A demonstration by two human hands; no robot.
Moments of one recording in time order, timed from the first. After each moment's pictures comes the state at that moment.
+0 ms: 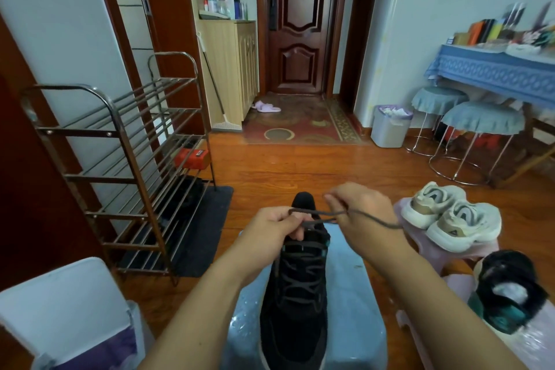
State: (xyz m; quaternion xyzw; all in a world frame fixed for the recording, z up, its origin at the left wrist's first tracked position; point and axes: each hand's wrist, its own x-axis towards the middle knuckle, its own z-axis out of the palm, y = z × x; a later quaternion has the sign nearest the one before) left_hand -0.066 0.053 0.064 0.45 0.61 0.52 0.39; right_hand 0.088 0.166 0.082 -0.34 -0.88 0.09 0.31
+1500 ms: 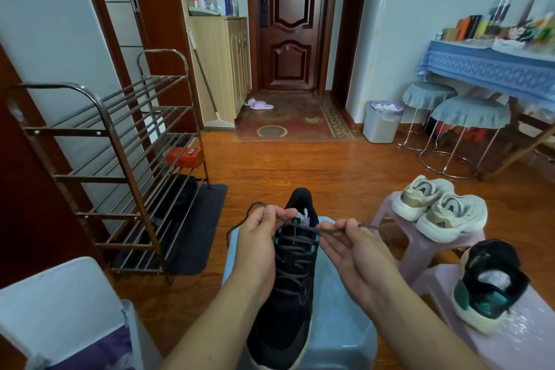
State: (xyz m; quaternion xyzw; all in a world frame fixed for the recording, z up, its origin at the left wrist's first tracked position) left_hand -0.029 0.046 0.050 0.22 0.57 0.72 0.34; right_hand 0.100 0.127 0.032 -0.34 -0.32 0.78 0.42
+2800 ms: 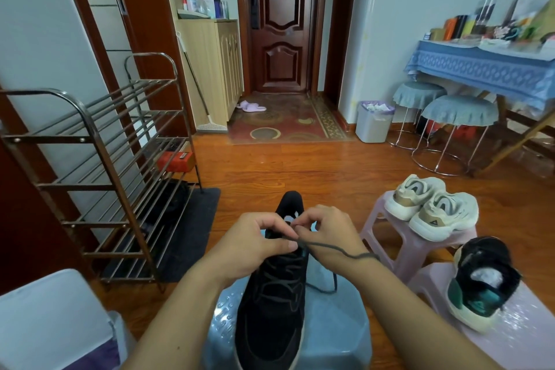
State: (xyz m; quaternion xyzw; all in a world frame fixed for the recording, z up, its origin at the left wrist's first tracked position) left_hand -0.070 0.049 0.058 0.53 0.63 0.46 0.35; right_hand 0.081 0.153 0.049 -0.36 -0.84 0.31 0.27
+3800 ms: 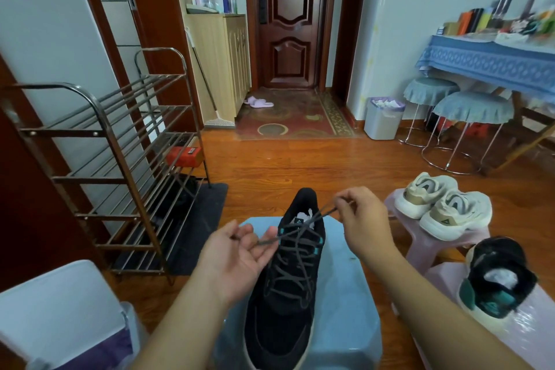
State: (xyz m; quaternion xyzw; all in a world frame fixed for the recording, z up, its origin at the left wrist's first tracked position) left_hand -0.075 0.029 0.045 -0.05 0.38 0.74 0.56; right_hand 0.096 0.185 0.033 -0.39 -0.79 0.25 0.41
